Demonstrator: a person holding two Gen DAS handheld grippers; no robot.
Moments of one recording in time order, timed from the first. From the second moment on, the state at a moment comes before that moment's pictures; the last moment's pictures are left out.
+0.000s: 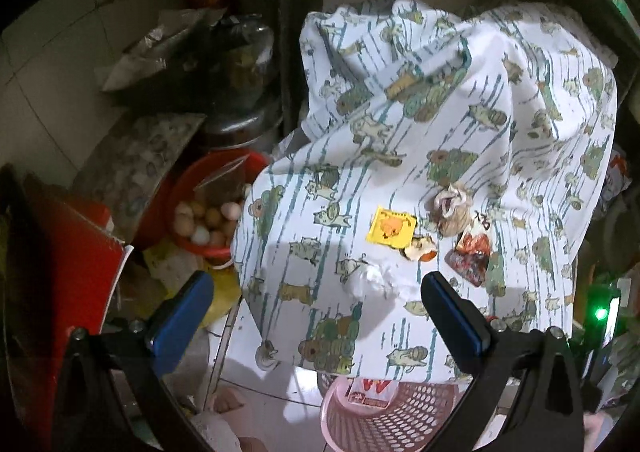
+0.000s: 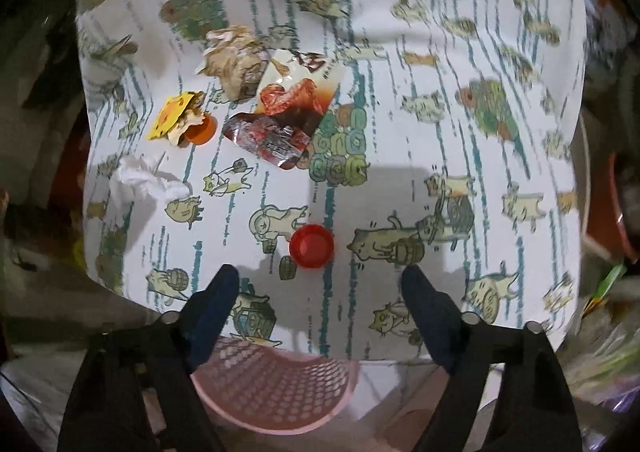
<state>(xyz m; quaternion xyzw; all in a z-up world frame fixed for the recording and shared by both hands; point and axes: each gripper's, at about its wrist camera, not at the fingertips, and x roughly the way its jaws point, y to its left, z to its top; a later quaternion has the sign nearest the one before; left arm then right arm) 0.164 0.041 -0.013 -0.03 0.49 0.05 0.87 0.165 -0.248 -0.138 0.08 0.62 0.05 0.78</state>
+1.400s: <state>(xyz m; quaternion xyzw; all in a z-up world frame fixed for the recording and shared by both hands) 0.240 -0.016 -0.167 -0.02 0.62 -0.02 0.79 0.164 -0.264 -0.120 0.01 0.58 0.05 0.81</state>
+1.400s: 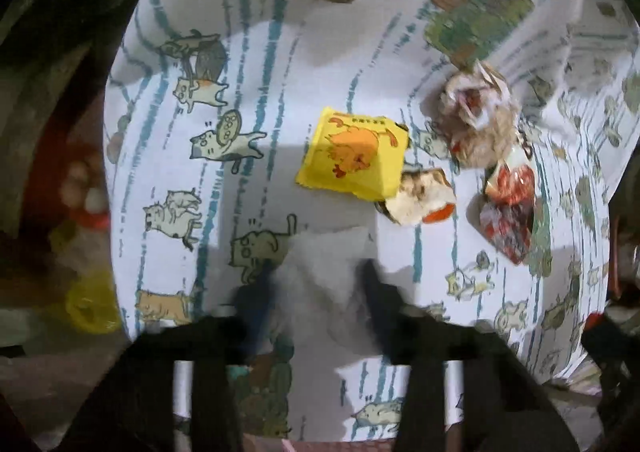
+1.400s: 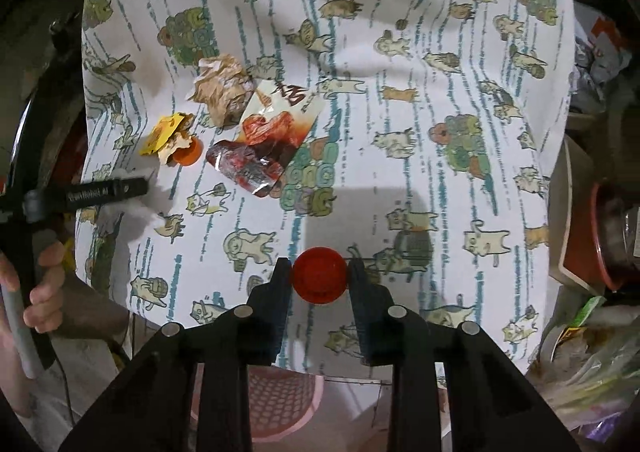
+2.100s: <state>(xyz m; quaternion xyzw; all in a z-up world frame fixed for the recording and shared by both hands) 0.171 -0.010 -0.042 -0.04 0.49 -0.05 0.87 0.141 -0.261 -0.077 0.04 0.52 0.07 0.85</state>
